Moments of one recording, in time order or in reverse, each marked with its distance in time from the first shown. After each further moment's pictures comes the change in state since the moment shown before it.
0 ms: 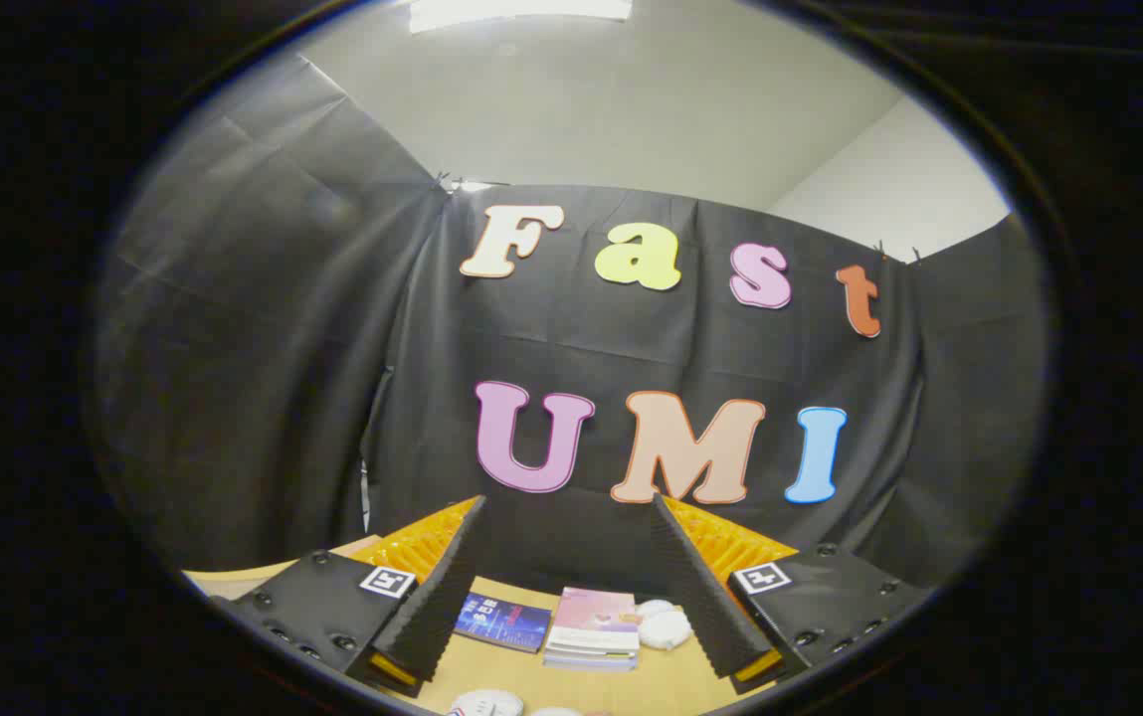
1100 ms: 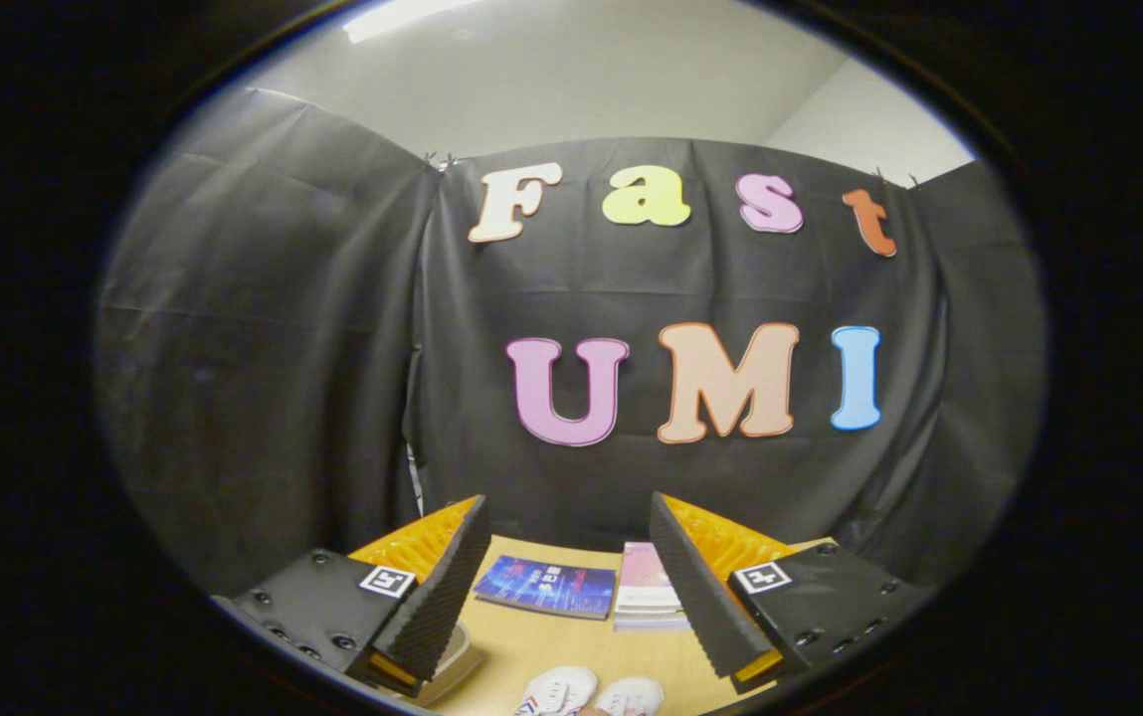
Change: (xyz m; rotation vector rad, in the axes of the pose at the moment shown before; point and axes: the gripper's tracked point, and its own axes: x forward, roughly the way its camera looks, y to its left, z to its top) arm -0.010 0.035 -0.063 0.151 0.175 0.074
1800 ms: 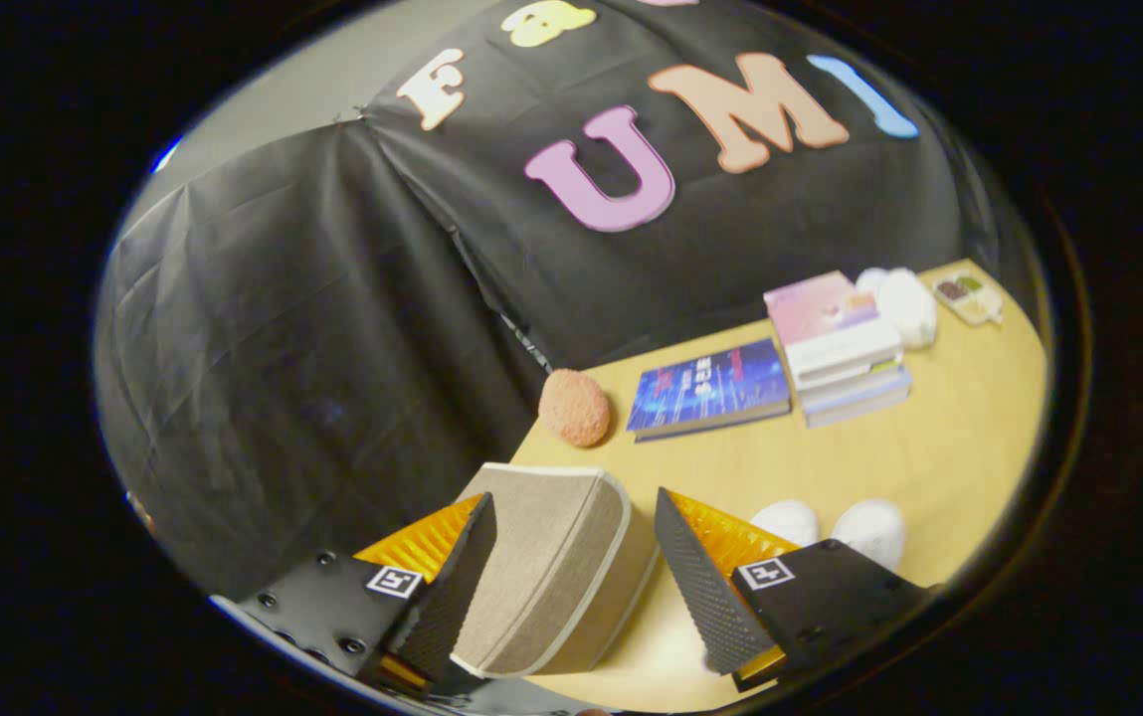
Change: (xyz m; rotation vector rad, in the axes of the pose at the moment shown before) arm -0.003 0.090 -0.231 0.574 0.547 0.300
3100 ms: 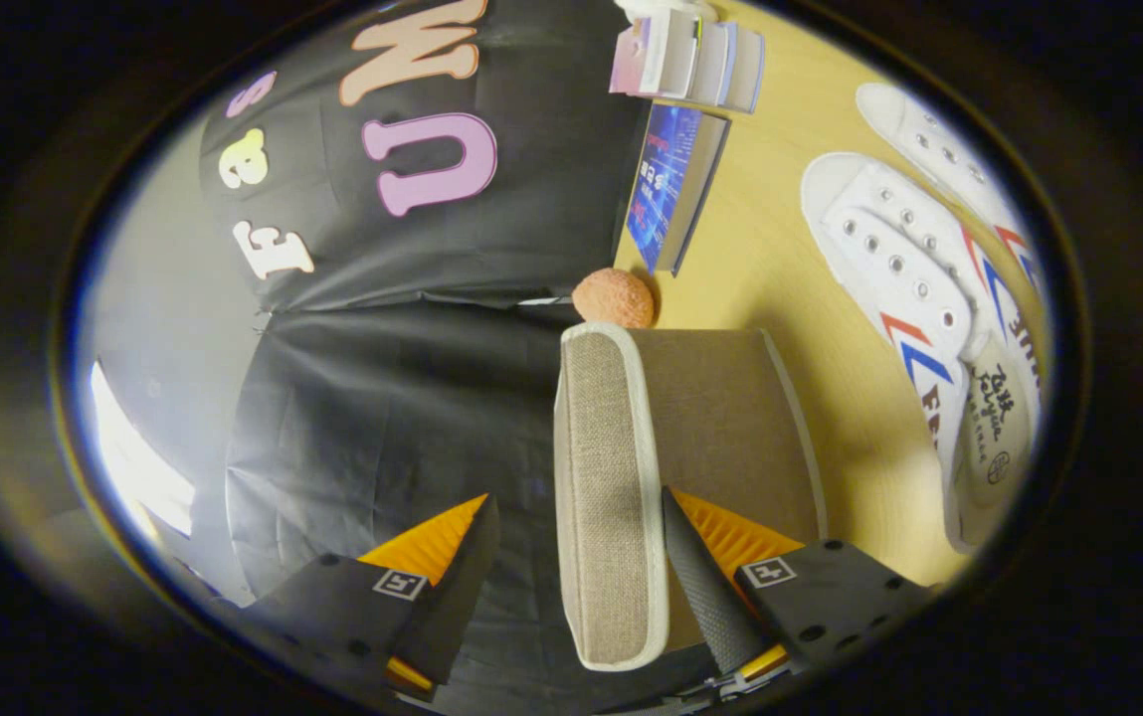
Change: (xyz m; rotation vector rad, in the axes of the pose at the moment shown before) arm 0.023 0.013 -0.085 0.816 0.143 0.341
